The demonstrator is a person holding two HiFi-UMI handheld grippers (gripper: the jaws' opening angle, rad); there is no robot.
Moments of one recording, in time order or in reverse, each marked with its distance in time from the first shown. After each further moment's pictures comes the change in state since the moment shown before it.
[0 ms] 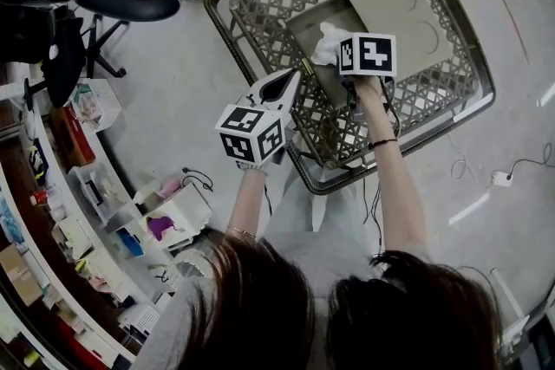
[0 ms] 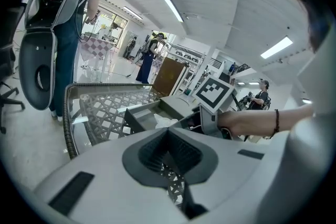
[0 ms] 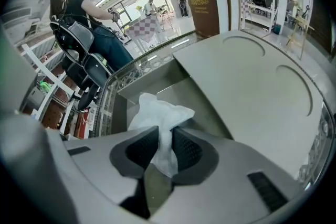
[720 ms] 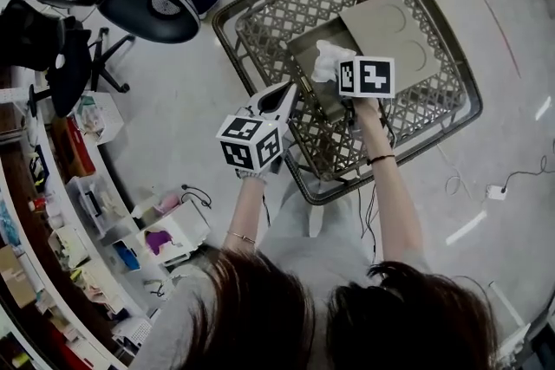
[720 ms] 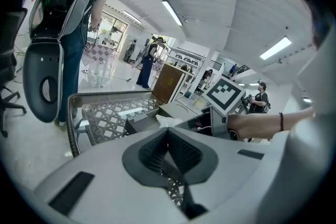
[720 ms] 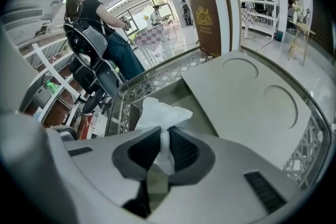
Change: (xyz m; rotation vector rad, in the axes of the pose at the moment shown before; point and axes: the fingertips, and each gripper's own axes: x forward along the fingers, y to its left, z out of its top) left arm -0.014 -0.006 0.024 0.014 -0.035 0.008; right arm -0.038 0.015 0.016 -0.034 -0.096 0.031
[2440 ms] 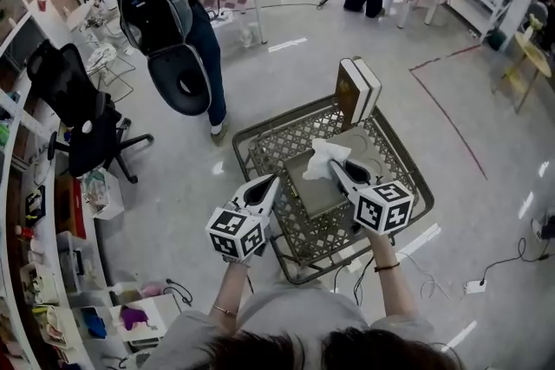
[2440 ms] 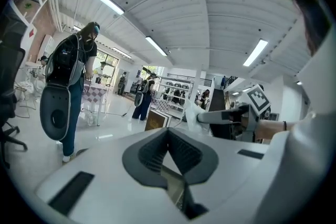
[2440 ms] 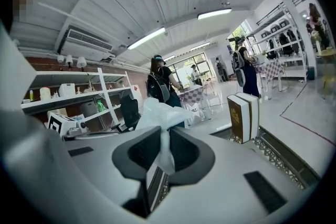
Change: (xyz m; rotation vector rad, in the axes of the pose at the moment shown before) left arm -0.126 -0.092 0.123 0.178 -0.319 -0.006; right arm -0.263 0.099 0.070 -0.282 -0.596 0.358
